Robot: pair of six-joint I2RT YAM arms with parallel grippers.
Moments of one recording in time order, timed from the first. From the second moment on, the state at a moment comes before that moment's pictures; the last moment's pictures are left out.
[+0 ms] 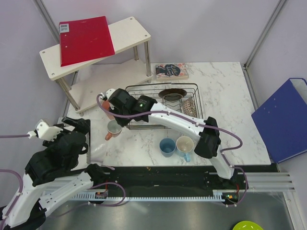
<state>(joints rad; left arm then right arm) -0.79 0.49 1.08 -1.33 -1.12 -1.25 1.13 2.14 2.20 -0.85 0.06 0.23</state>
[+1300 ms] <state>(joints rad) -0.79 0.42 0.96 -1.33 -1.04 -1.23 1.11 2.45 2.36 -0.74 0.16 0.10</state>
